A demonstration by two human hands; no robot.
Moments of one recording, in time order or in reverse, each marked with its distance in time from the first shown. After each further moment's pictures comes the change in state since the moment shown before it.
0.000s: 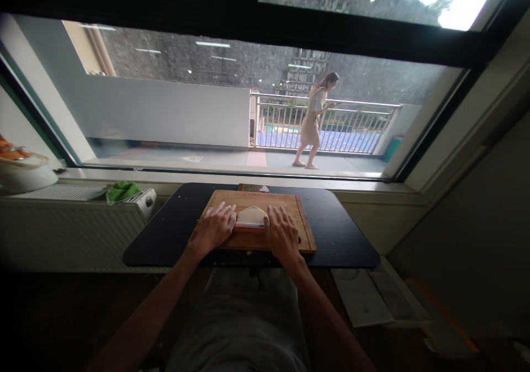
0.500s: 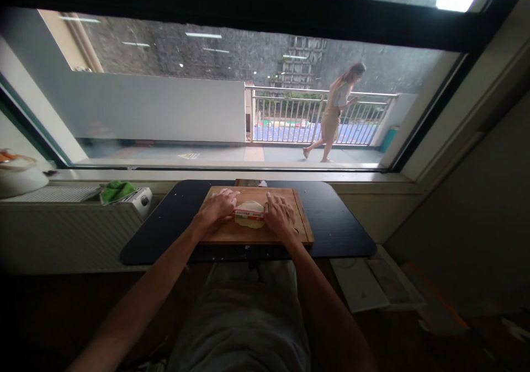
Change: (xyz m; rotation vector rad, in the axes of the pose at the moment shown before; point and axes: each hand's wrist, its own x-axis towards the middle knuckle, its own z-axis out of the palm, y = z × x) left_hand 0.069 -0.021 0.018 0.068 -0.169 0.101; right_hand 0.038 0.014 0.026 -0.007 -0.132 0.145
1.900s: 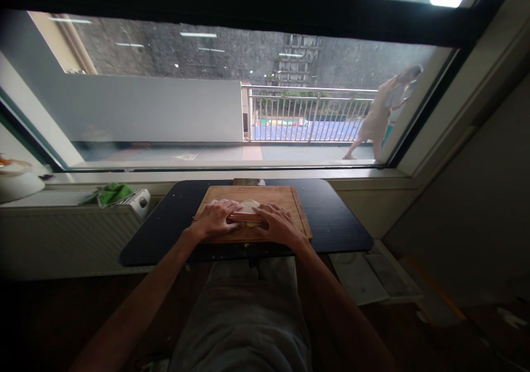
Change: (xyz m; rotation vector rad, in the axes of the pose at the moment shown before) left_hand -0.059 0.017 -0.033 -0.112 0.003 0.240; right_hand -0.034 0.018 -0.033 0.286 -0.082 -0.448
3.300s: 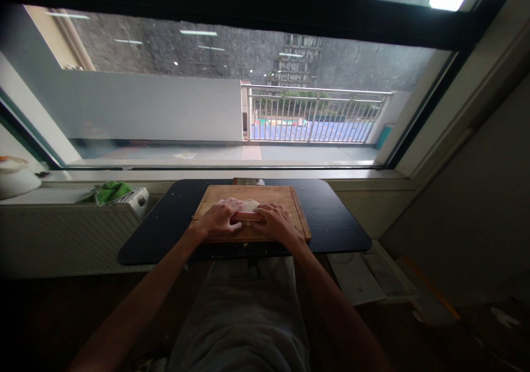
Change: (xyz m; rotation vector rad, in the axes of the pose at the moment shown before) left_hand 0.008 0.012 -0.002 -0.066 -0.008 0.080; right_hand 0.011 -0.005 0.002 -0.021 0.084 -0.019
